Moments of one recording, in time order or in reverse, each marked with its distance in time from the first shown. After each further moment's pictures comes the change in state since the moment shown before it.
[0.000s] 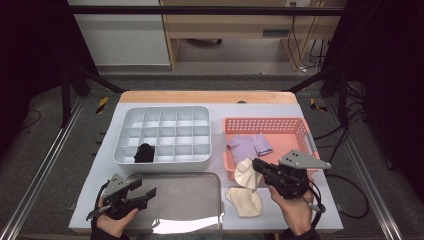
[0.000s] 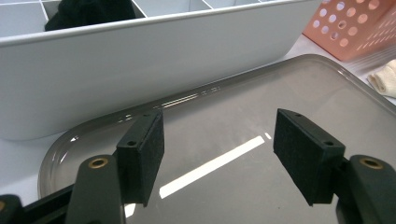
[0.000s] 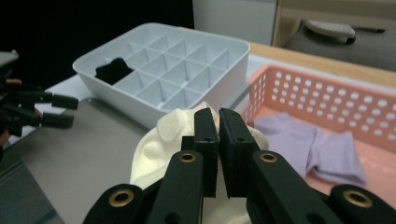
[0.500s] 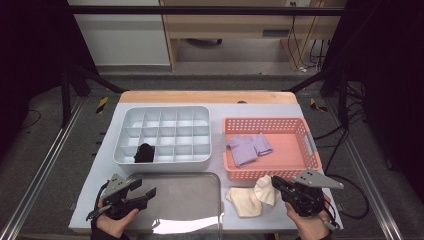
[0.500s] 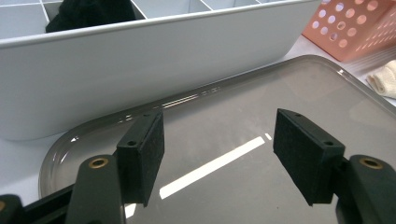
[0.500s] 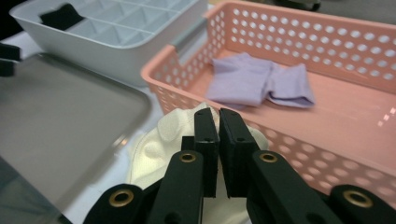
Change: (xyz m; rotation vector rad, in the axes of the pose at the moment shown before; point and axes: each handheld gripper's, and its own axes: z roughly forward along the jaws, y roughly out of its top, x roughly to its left) left arm -0.001 0.000 -0.001 -0.003 0.000 -0.001; right arm -0.021 -0.052 -0.022 0.101 -0.134 0.019
